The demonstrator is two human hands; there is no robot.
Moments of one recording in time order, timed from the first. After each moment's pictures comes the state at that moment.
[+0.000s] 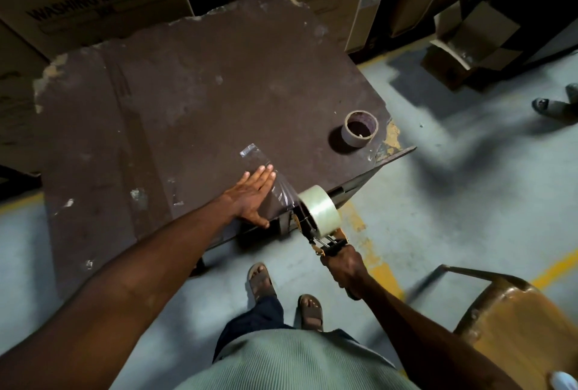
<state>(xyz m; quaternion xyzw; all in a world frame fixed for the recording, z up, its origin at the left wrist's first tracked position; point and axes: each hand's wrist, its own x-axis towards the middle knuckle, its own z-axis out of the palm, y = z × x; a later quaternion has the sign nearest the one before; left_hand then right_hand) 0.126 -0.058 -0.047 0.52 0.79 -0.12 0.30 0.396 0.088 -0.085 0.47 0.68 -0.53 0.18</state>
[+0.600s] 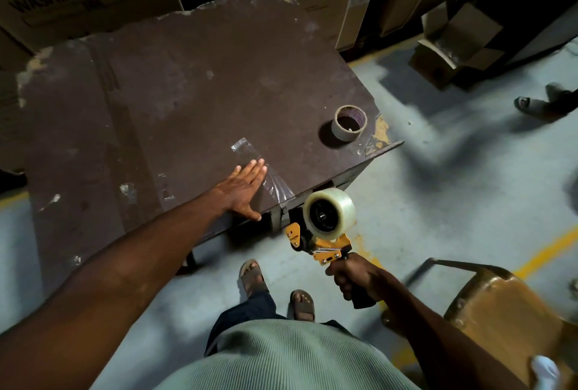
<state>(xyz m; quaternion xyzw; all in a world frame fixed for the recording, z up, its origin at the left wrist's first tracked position) 0.131 -0.058 -0.044 0.51 0.80 -0.12 0.29 0.439 0.115 -0.072 0.45 0.50 -0.66 0.32</state>
